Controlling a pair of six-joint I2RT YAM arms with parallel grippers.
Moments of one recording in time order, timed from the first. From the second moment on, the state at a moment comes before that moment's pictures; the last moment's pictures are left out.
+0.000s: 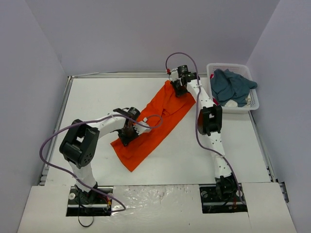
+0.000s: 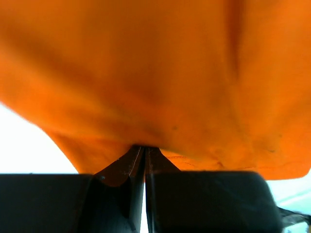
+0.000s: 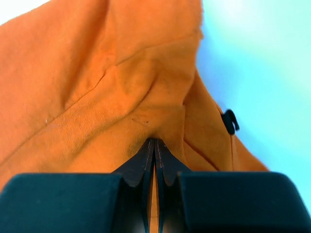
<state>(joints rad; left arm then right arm) -0.50 1.79 1.16 -0.83 0.08 0.50 0.26 2.73 2.63 -0.93 -0.12 -0.27</state>
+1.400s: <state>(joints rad) -0.97 2.09 1.47 -1.03 0.66 0.39 0.38 2.76 2.64 -0.77 -0.19 -0.18</state>
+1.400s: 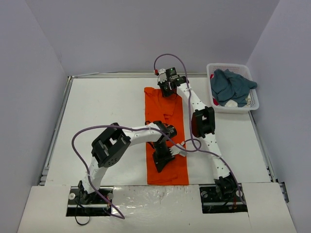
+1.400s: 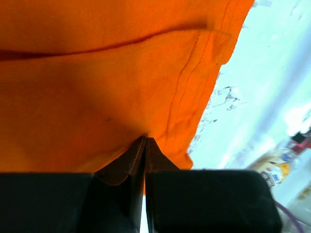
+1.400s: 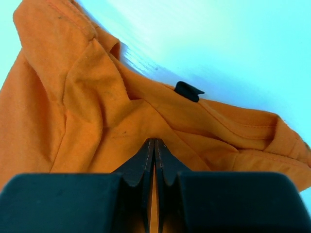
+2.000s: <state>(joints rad) -0.69 1.63 1.70 -1.09 0.61 0.46 0.38 2.39 2.30 -0.68 -0.14 -0.25</state>
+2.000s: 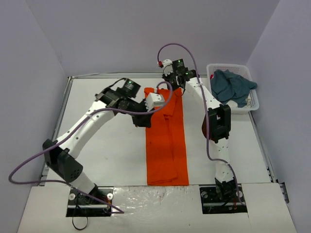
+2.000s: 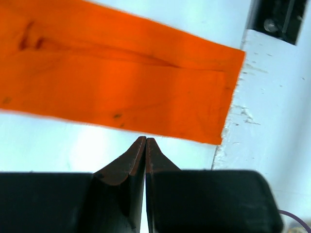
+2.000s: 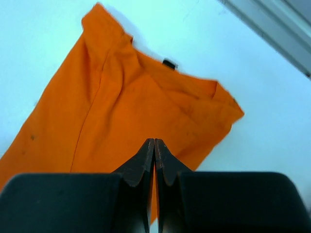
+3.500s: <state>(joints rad) -0.23 1.21 1.30 -0.93 0.40 0.32 0.60 2.15 1.60 -0.98 -0.26 -0.40</state>
